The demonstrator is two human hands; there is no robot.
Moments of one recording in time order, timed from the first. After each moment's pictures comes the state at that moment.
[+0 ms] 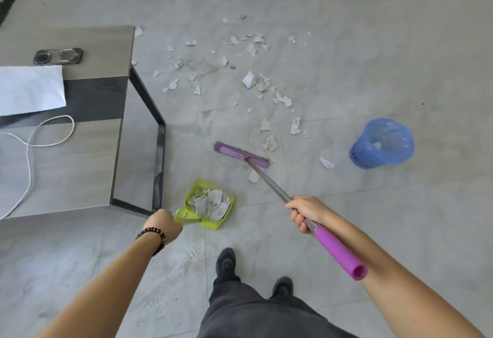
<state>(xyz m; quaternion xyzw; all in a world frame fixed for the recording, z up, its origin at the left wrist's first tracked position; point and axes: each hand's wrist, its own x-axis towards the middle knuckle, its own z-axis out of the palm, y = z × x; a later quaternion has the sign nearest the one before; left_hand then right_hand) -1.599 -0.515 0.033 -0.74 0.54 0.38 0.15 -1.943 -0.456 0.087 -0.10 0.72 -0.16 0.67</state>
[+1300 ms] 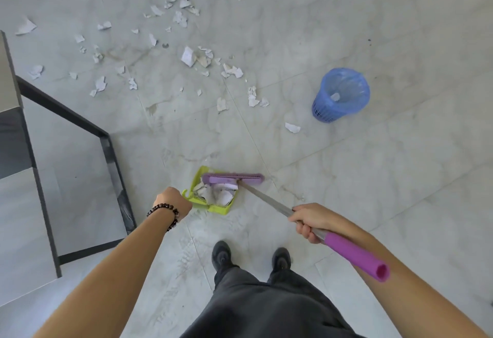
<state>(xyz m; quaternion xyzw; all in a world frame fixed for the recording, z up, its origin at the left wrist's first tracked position) -1.740 -0.632 0.011 -0.66 0.61 0.37 0.24 -2.006 -0.440 0.070 0.02 0.71 -0.11 0.70</state>
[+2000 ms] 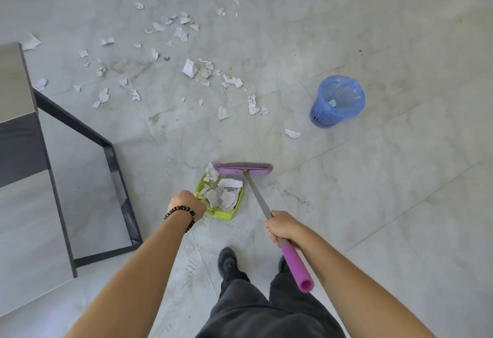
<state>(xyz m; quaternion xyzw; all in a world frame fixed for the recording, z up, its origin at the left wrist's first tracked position) -1.726 -0.619 0.012 -0.65 0.62 0.39 0.20 -1.908 -0.448 0.019 -0.14 0.77 -0.11 0.61</state>
